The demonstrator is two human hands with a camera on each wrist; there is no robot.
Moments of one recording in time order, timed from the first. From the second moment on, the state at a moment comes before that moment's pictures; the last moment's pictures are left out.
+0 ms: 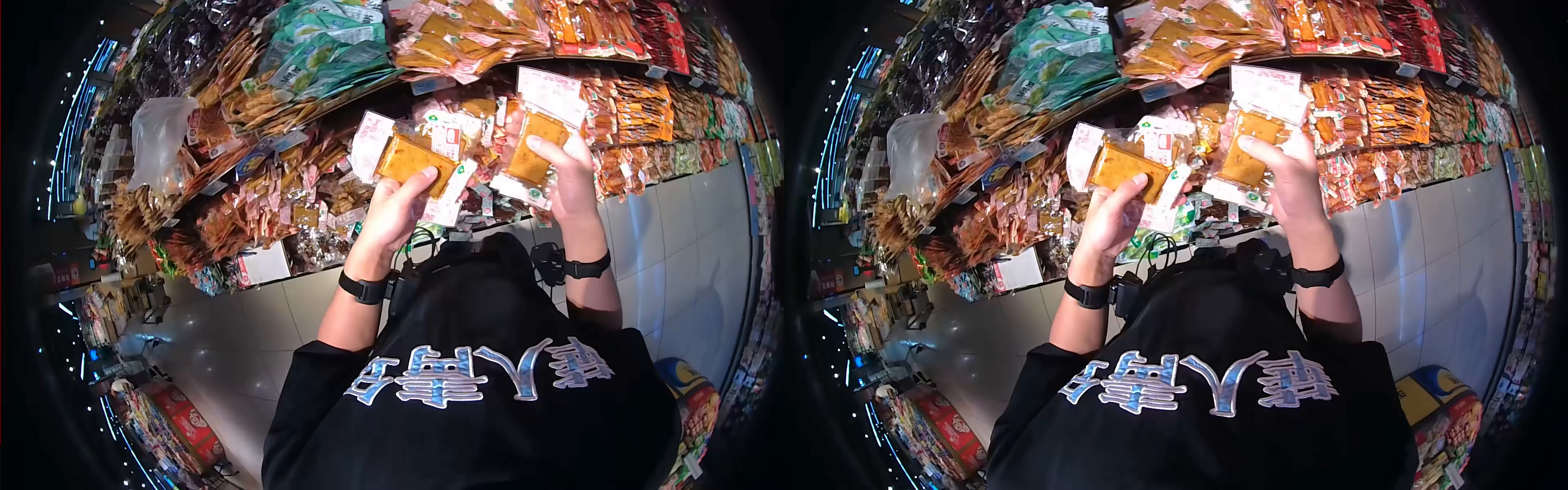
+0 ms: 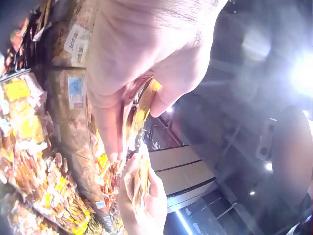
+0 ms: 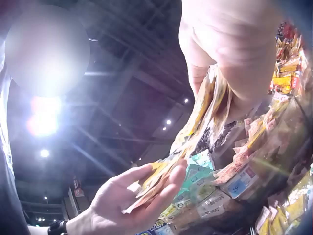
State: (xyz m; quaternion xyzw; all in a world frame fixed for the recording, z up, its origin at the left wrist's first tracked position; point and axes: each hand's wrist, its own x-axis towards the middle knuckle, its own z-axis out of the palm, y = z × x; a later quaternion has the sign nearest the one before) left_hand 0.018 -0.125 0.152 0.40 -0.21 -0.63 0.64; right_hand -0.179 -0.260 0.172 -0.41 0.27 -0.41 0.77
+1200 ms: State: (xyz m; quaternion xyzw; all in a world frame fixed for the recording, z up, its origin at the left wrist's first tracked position) left_hand 0.067 -0.152 0.161 0.44 -0.22 -0.51 0.70; right_hand -0.111 -0.246 0.168 -0.37 0.25 -0.41 0.79
